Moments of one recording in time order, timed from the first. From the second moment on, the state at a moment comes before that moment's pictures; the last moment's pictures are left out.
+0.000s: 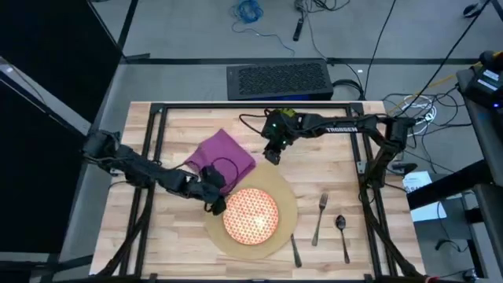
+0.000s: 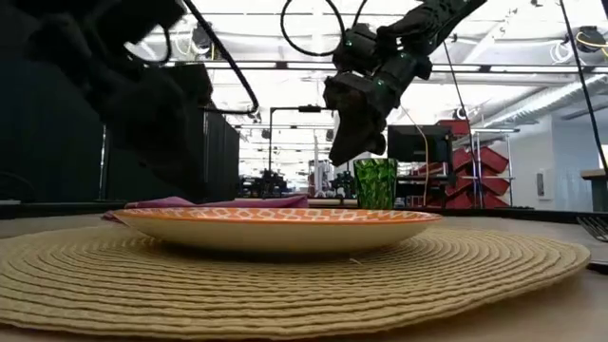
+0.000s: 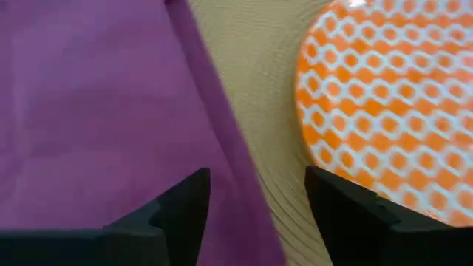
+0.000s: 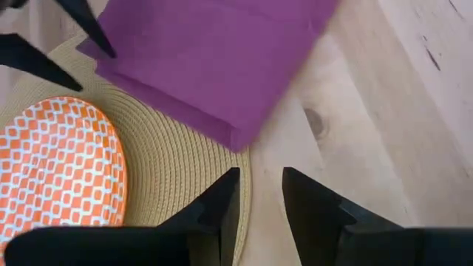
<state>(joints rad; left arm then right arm) -0.27 1.52 0.64 -0.09 -0.37 -0.58 -0.34 1.74 1.19 -0.42 -0.30 0.12</state>
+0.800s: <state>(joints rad) -0.23 1.71 0.75 -0.11 -0.44 -0.49 -0.43 1.74 1.19 -0.41 -0.38 0.07</state>
